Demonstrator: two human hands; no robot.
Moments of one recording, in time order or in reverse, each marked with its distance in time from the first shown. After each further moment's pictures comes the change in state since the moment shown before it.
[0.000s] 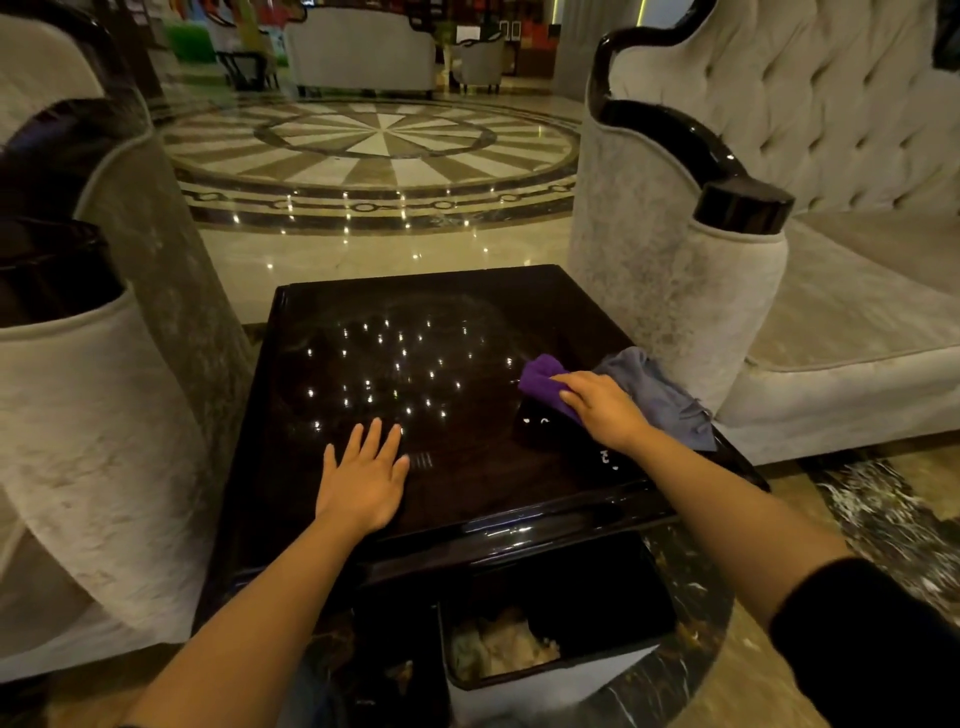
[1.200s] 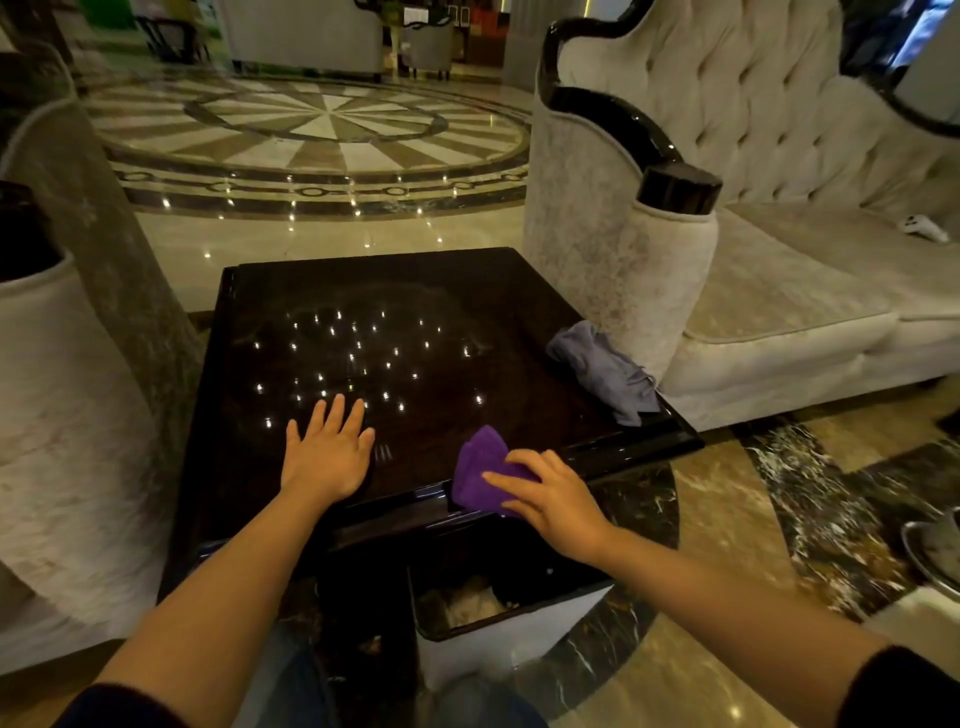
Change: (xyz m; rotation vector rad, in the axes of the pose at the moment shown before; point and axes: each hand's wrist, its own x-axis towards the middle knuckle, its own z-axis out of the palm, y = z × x) left_hand 0.002 -0.004 0.004 -0.015 0.019 0.021; right_hand -0.136 -0.054 0.050 -0.095 0.049 -0.264
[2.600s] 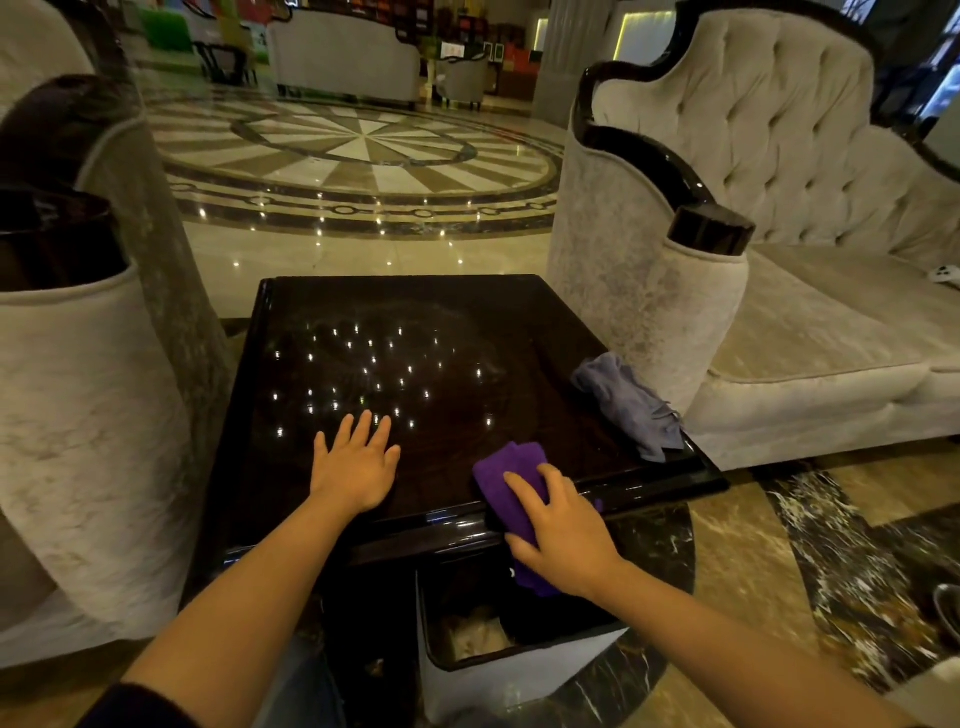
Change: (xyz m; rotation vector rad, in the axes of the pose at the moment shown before) left_hand 0.009 0.002 -0.012 -0.018 0.011 -0.008; right_hand 0.024 -0.009 0.003 -0.186 -0.141 0.221
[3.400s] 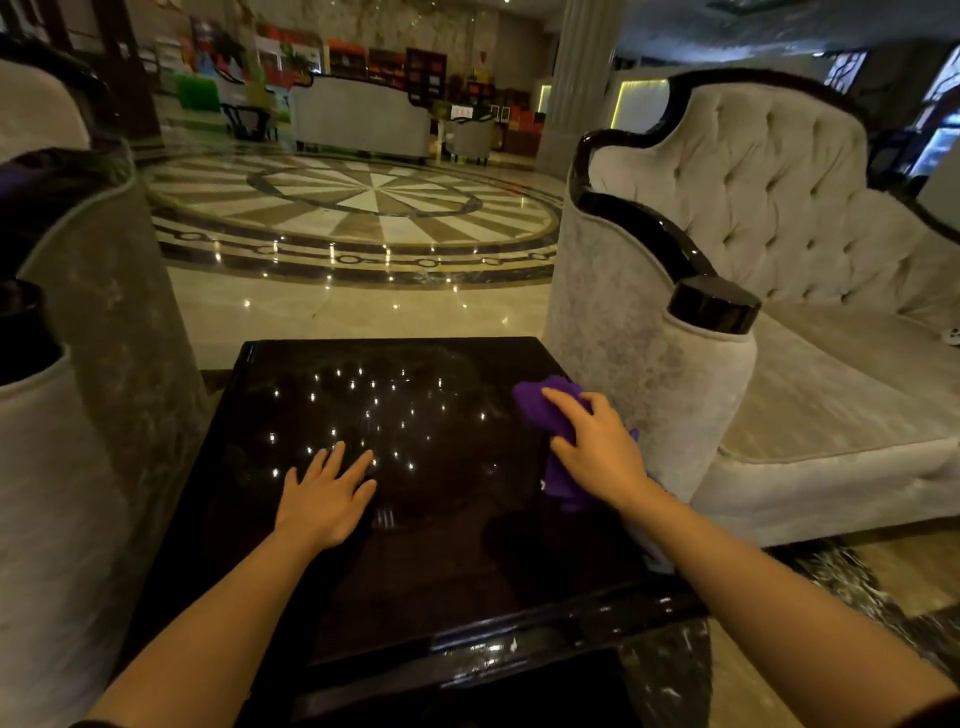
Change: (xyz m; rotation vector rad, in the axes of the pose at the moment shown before) left_hand 0.068 -0.004 -0.013 -0.013 0.021 -0.028; right_hand 0.120 0.075 -0.098 0.238 0.294 0.170
